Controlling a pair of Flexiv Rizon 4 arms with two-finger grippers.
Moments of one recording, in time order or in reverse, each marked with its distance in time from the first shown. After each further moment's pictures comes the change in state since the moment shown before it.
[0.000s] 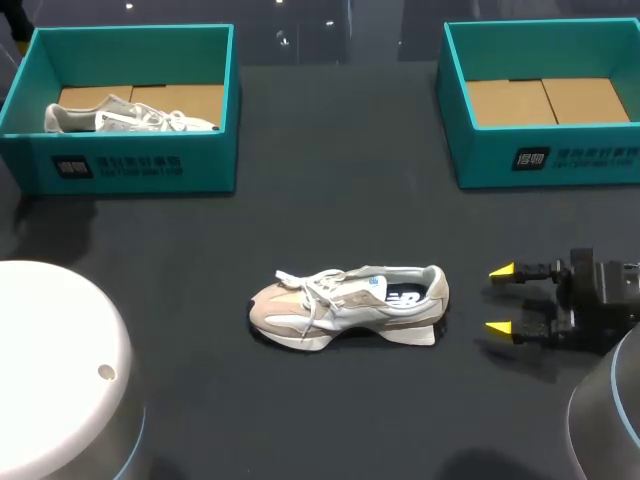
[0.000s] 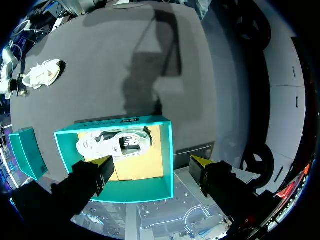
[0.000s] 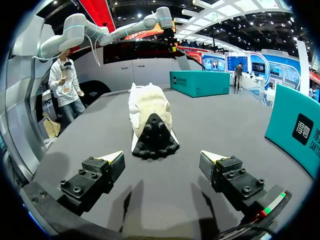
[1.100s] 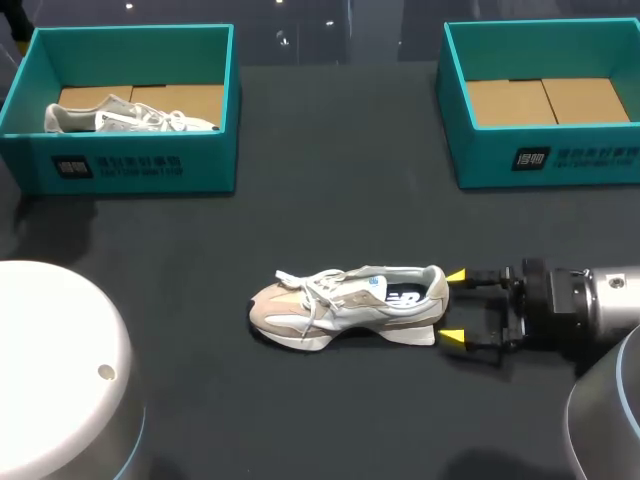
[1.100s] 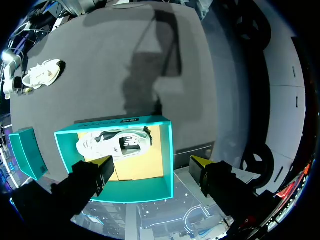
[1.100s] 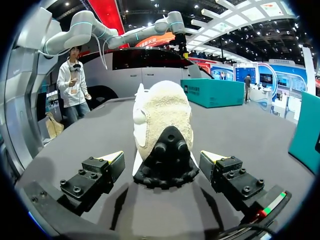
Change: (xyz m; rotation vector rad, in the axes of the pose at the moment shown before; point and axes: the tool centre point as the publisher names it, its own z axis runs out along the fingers) left arm 0.000 0.000 0.000 0.000 0.000 0.000; right arm 0.018 0.013 0.065 -0.092 0.068 -0.056
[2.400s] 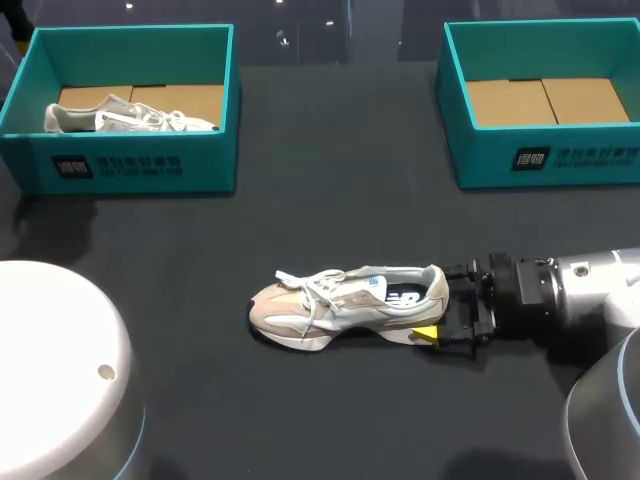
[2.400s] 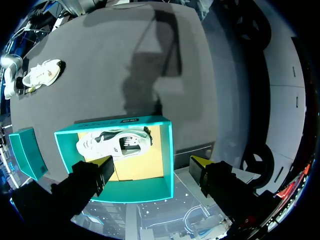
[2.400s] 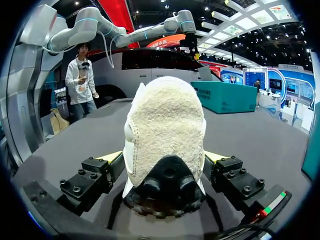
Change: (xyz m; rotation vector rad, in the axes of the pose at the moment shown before) left arm 0.000 0.000 0.000 0.000 0.000 0.000; right arm -0.001 0.011 0.040 -0.017 0.079 -0.052
